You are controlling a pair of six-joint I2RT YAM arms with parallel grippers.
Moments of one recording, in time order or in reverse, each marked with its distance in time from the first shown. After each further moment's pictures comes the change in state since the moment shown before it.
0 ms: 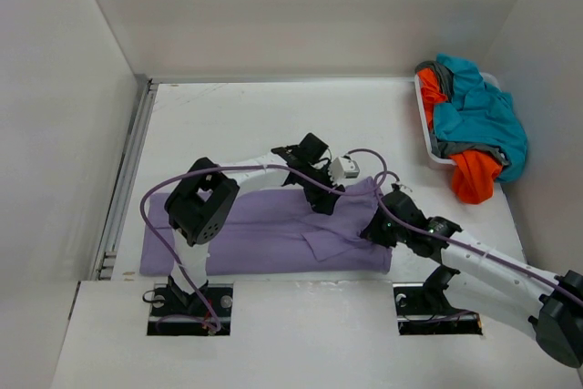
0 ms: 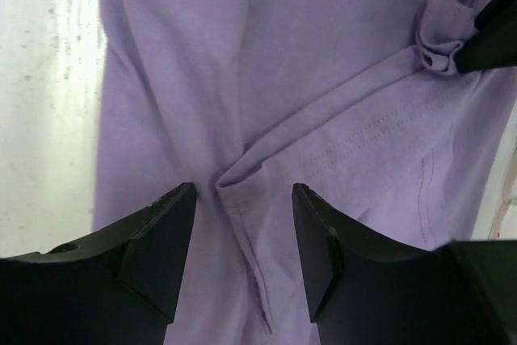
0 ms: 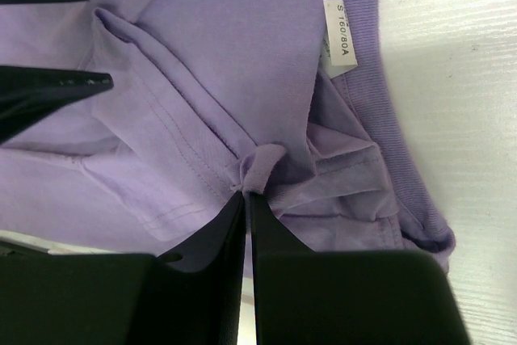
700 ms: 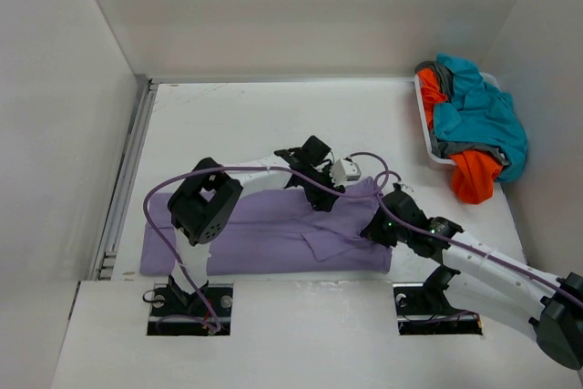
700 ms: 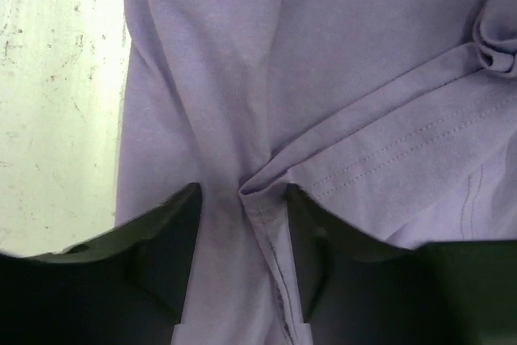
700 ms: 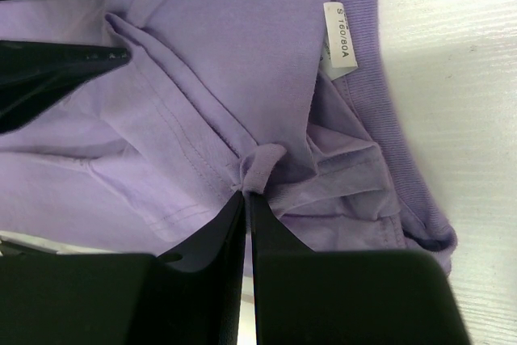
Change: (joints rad) left arm -0.015 0.016 -0.006 0.033 -0.094 0.023; right arm -0.005 -0.014 0.000 -0.001 0.002 0.013
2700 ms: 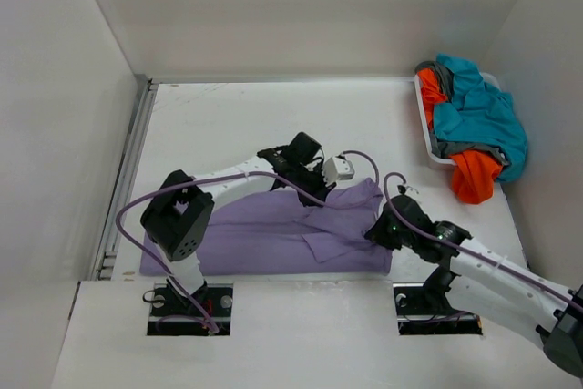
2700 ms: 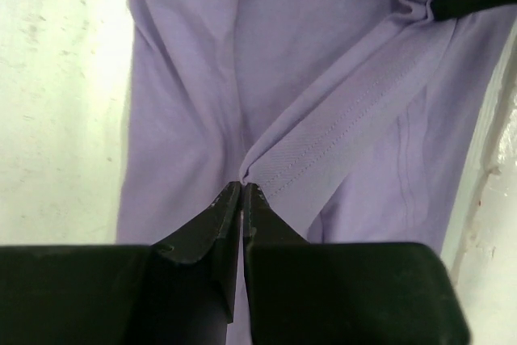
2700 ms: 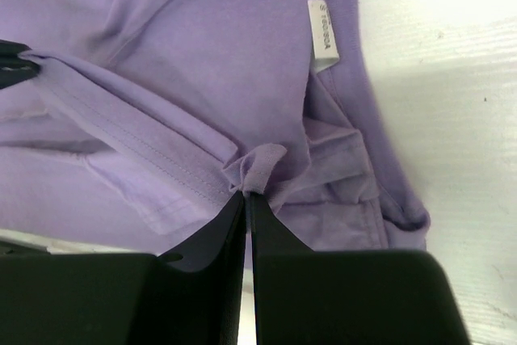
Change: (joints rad) left arm 0.008 -0.193 -0.067 -0.071 0.027 0.011; right arm 0.023 -0.085 -0.001 -0.081 0.048 -0.002
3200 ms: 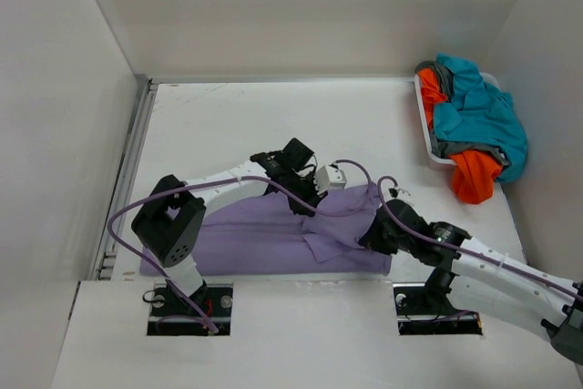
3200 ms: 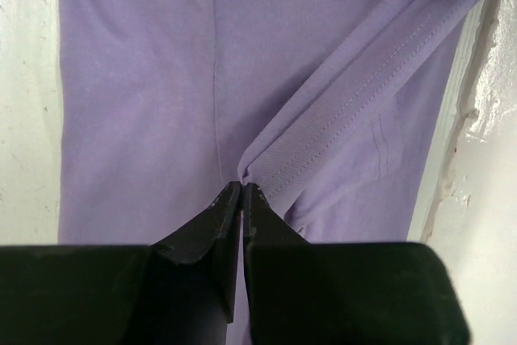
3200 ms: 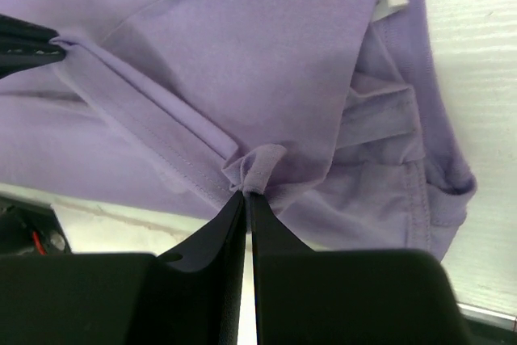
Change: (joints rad) left arm 0.003 -0.064 -0.079 -0.090 0.022 0.040; right arm 0.140 -0.014 0.052 -0.070 0.009 0.048
